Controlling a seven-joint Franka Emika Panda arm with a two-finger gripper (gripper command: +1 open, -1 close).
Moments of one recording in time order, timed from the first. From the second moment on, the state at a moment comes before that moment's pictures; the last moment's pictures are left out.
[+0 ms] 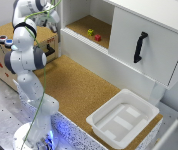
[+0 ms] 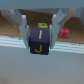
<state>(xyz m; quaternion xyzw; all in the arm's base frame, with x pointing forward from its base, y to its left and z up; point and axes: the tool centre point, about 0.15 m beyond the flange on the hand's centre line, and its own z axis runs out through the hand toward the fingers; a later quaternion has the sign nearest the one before) 0.441 0.211 0.571 0.98 0.00 0.20 0.09</state>
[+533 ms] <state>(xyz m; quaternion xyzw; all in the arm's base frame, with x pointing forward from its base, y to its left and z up) 0.537 0.129 0.545 0.96 -0.06 0.26 0.03</state>
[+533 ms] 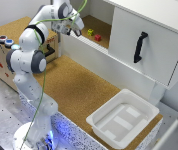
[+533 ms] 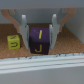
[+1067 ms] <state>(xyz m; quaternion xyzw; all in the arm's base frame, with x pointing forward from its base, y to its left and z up) 0.625 0.125 0.516 0.95 -0.06 0.30 -0.02</state>
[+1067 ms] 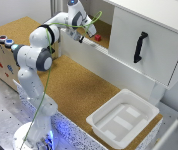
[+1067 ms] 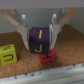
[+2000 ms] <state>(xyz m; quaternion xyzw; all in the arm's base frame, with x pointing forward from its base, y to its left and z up) 0.646 0.118 0.528 0.96 -0.02 0.27 0.02</state>
